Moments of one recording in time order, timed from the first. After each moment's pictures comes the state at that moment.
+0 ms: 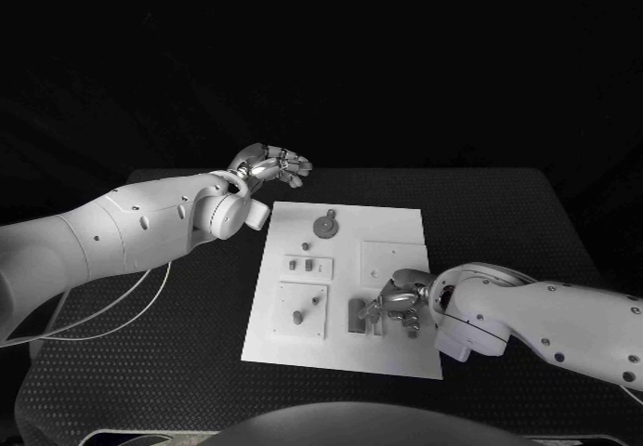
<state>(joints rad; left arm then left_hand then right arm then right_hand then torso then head) 1.22 -0.69 -0.10 1.13 -0.24 -0.24 0.28 1.05 -0.12 0.51 -0.27 0.06 0.83 0.18 0.28 0.54 1.16 0.14 0.07 0.18 1.00 0.05 0.66 0.47 0.02 0.61 -0.05 0.89 0.92 1.18 -0.73 -0.25 1.66 -0.87 -0.15 -0.55 0.73 -0.20 0.71 -0.17 0.05 1.03 0.09 0.32 0.53 1.09 -0.02 1.16 1.12 1.29 -0.12 1.31 1.21 0.22 1.14 -0.04 1.09 1.28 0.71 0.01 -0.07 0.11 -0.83</state>
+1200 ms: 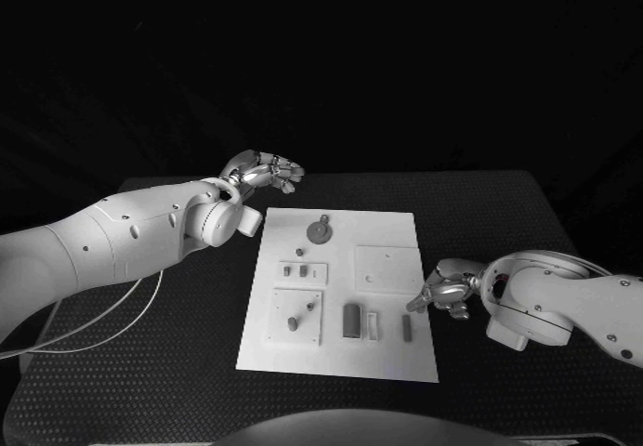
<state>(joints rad) 1.22 -0.70 -0.10 1.14 -0.24 -0.24 0.28 1.05 -0.12 0.51 -0.26 0.06 0.83 0.18 0.28 0.54 1.16 0.14 0.07 0.18 1.00 0.05 0.66 0.47 0.01 0.60 -0.04 0.89 0.92 1.24 -0.92 -0.24 1.69 -0.97 -0.04 -0.53 0.77 -0.22 0.71 -0.17 0.05 1.01 0.10 0.31 0.54 1.09 -0.01 1.16 1.12 1.27 -0.11 1.29 1.20 0.22 1.13 -0.04 1.09 1.27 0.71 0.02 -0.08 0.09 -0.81</state>
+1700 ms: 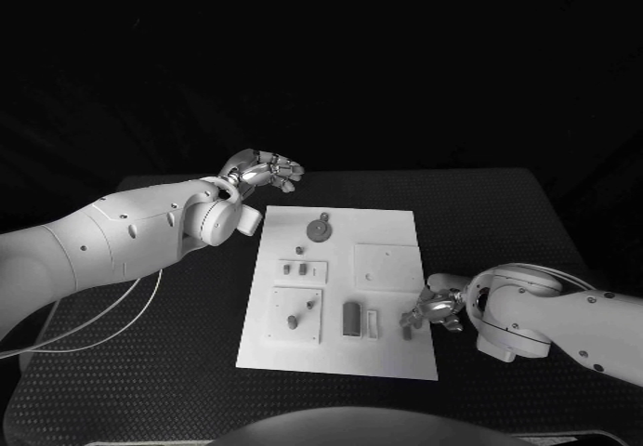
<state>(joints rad) 1.22 -0.70 -0.10 1.14 -0.24 -0.23 0.28 1.05 -0.12 0.51 -0.25 0.06 0.83 0.18 0.28 0.54 1.17 0.13 0.07 0.18 1.00 0.05 0.66 0.48 0.02 0.60 -0.04 0.88 0.92 1.17 -0.87 -0.25 1.66 -1.08 -0.04 -0.58 0.74 -0.23 0.69 -0.14 0.05 1.02 0.09 0.33 0.56 1.08 -0.01 1.16 1.12 1.27 -0.11 1.30 1.21 0.22 1.13 -0.04 1.09 1.27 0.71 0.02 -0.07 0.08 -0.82</state>
